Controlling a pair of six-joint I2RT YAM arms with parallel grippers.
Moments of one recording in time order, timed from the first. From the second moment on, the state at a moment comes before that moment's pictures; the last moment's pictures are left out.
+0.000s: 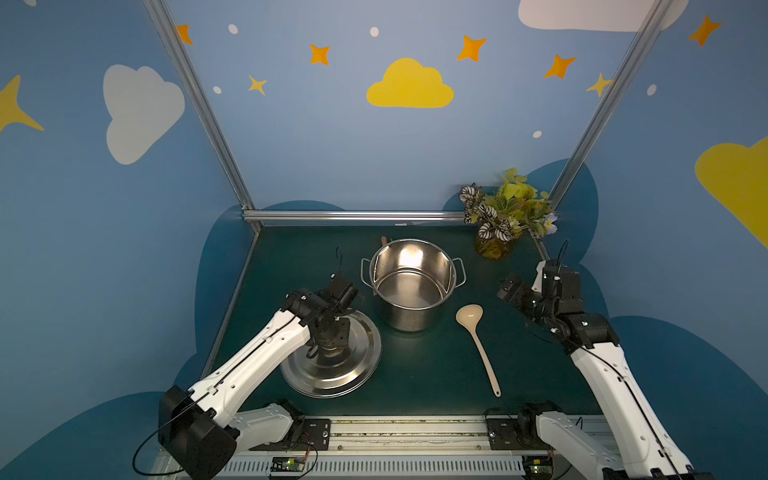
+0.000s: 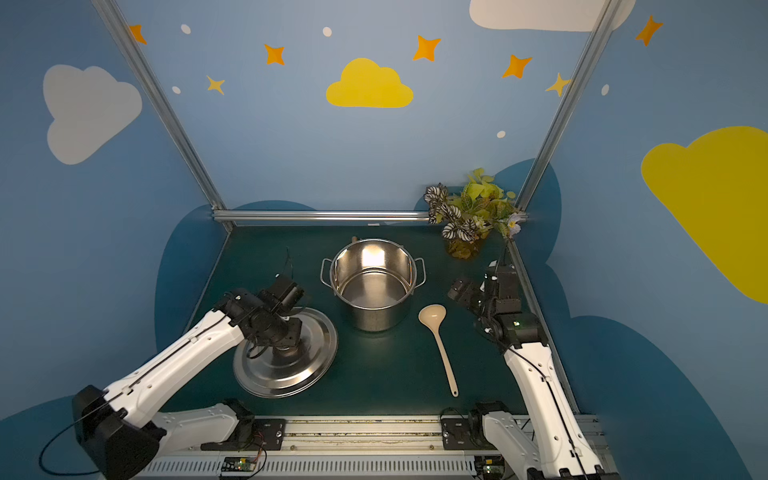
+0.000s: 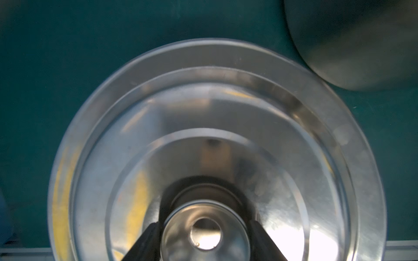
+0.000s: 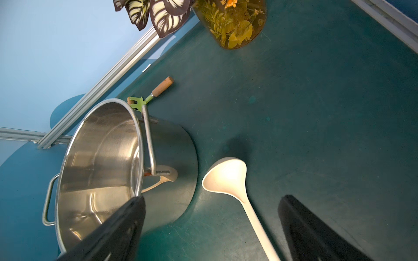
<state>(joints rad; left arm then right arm) -0.57 1.26 1.09 -1.22 -0.13 -0.53 0.15 0.93 0.94 -0.71 -0.04 0.65</state>
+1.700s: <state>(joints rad) -0.56 1.30 1.05 -0.89 0.01 -0.51 0.34 1.40 0.86 -0.94 -0.11 0.69</state>
